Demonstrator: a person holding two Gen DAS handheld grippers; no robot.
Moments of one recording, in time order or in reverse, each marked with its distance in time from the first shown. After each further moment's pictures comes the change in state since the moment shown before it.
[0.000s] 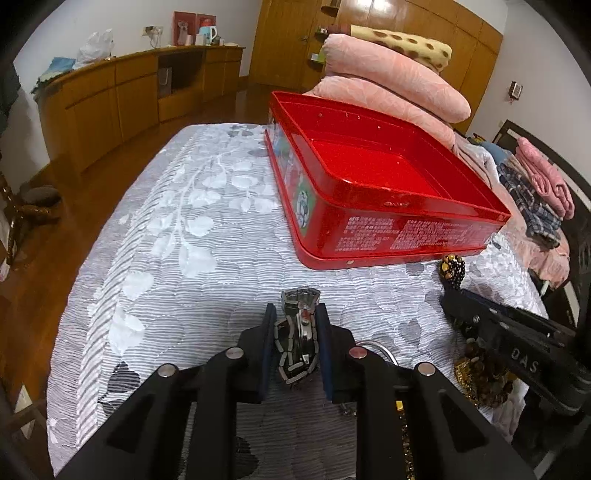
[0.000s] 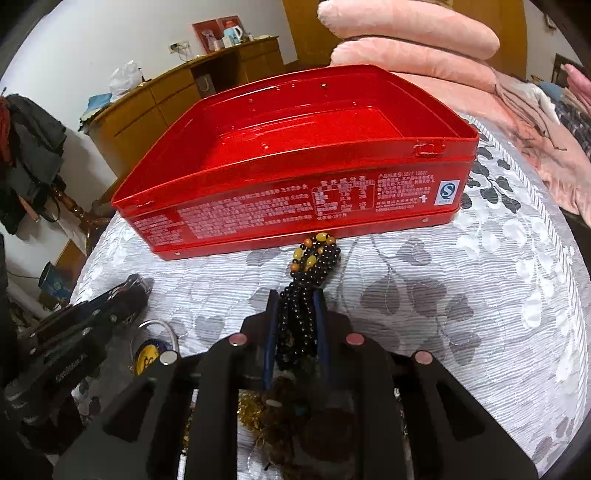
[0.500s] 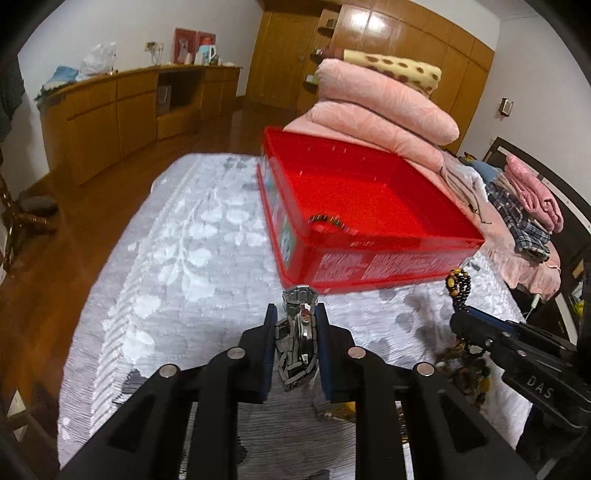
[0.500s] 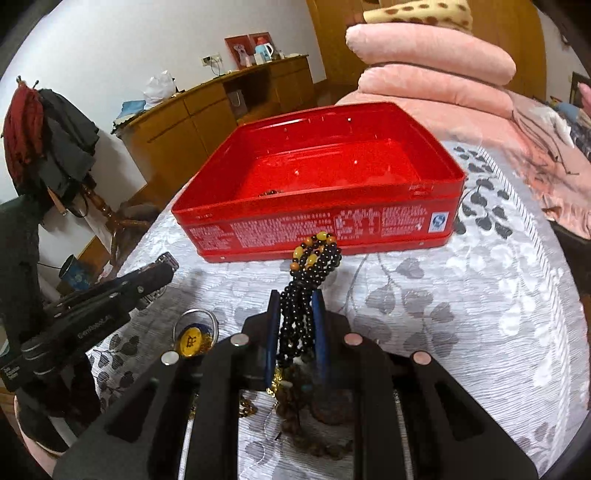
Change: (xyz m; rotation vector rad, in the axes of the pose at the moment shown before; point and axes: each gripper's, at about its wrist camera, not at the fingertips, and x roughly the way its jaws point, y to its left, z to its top) left arm -0.033 -0.013 0.009 0.012 -0.099 -0.022; right arm -0.047 -0.002 -0.003 -0.065 -0.080 0.084
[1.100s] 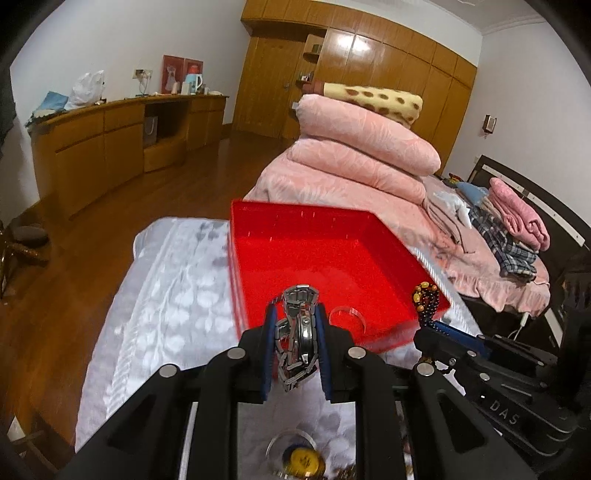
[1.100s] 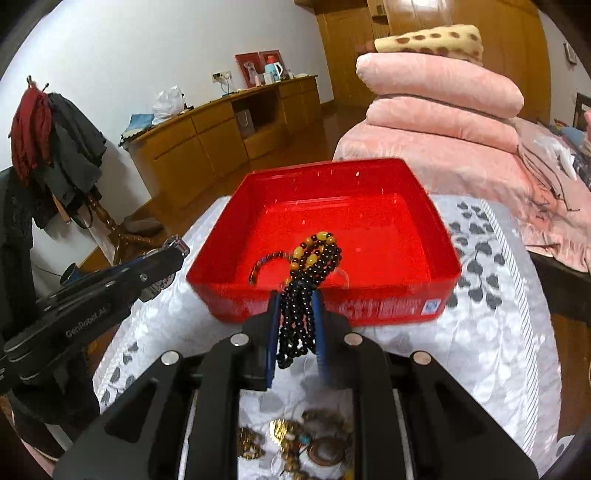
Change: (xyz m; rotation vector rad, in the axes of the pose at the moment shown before) left arm -0.010 -0.028 0.066 0.019 -0.101 -0.042; right arm -0.013 0.003 0.057 -0.038 -0.074 0.005
